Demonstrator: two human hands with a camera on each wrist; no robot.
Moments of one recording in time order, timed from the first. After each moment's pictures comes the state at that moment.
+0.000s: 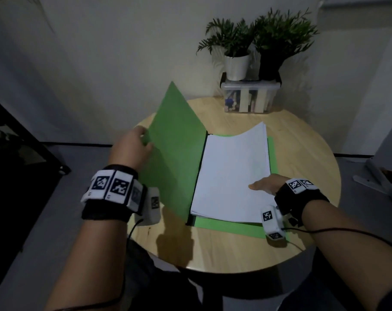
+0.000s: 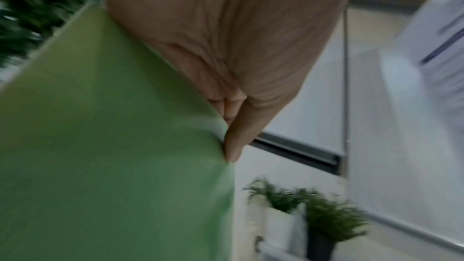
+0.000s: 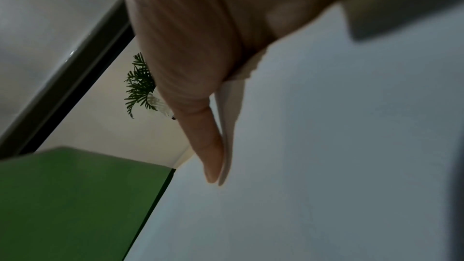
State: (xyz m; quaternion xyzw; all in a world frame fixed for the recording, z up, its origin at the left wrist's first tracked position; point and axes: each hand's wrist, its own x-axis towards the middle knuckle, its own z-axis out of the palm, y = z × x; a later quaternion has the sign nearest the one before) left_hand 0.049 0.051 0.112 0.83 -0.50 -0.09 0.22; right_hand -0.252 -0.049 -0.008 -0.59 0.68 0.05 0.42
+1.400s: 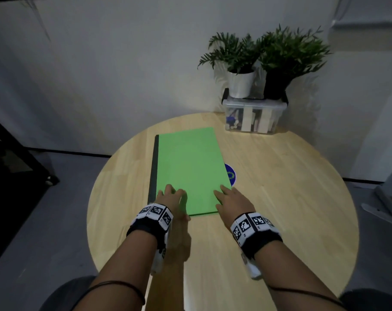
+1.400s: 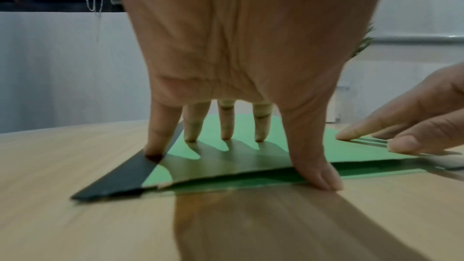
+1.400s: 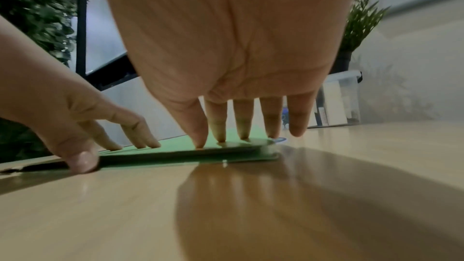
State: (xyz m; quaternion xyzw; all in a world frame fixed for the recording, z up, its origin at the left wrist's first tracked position) left_hand 0.016 -0.035 -0.034 0.79 -0.57 -0.23 -0.06; right_hand -0.164 -0.086 -0.058 -0.83 0.52 0.04 0.19
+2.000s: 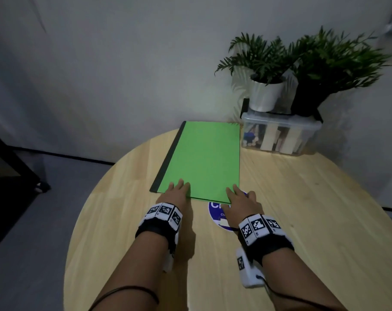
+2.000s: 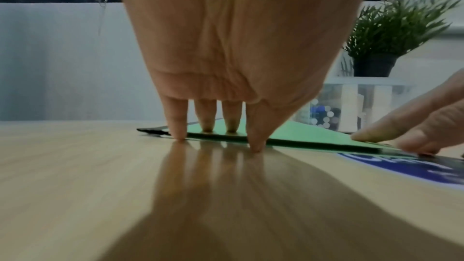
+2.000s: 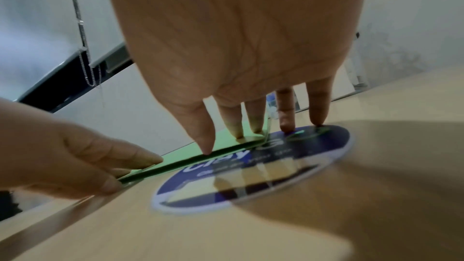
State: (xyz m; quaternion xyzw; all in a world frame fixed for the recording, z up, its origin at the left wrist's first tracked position) left_hand 0.083 -0.158 -0.061 0.77 -0.60 -0.23 -0.03; right_hand -0.105 -0.187 -0.062 -0.78 0.59 0.05 0.20
